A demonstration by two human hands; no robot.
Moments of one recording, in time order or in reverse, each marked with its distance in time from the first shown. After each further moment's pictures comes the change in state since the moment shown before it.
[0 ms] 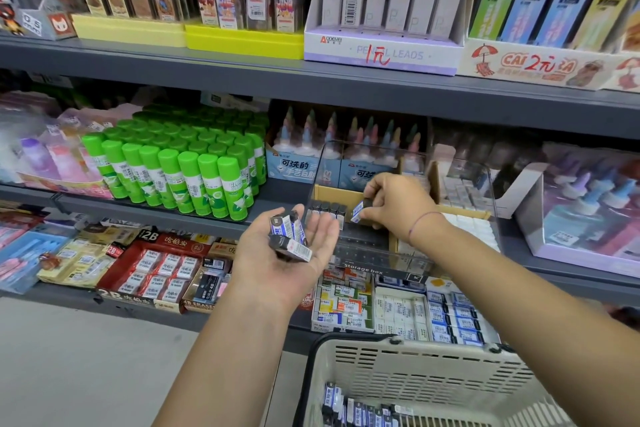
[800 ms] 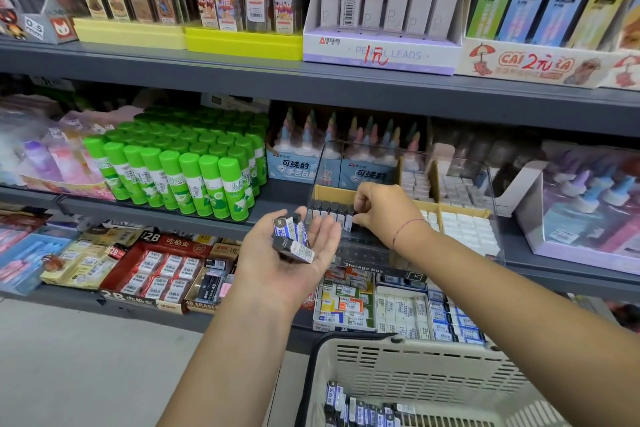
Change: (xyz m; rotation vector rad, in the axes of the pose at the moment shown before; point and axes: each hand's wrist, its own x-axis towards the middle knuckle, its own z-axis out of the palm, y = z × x) left_hand 0.000 -0.002 -0.001 0.025 0.011 0.000; right_hand -0.001 -0.005 0.016 -0.144 -0.021 -0.073
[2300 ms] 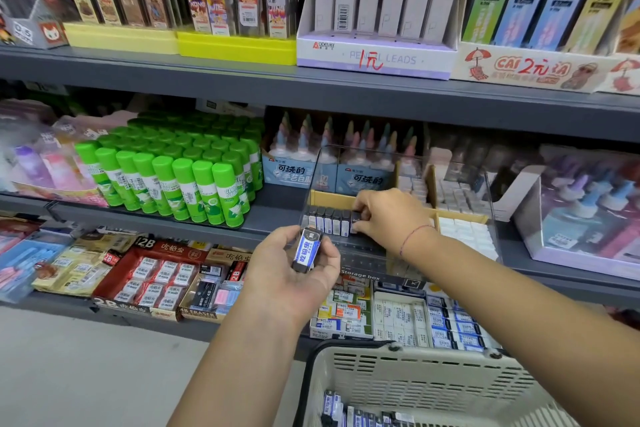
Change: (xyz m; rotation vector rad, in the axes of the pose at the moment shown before) left_hand 0.010 -0.013 0.003 -0.020 0.109 -0.042; right_hand 0.001 0.010 -0.006 -0.239 0.029 -0.090
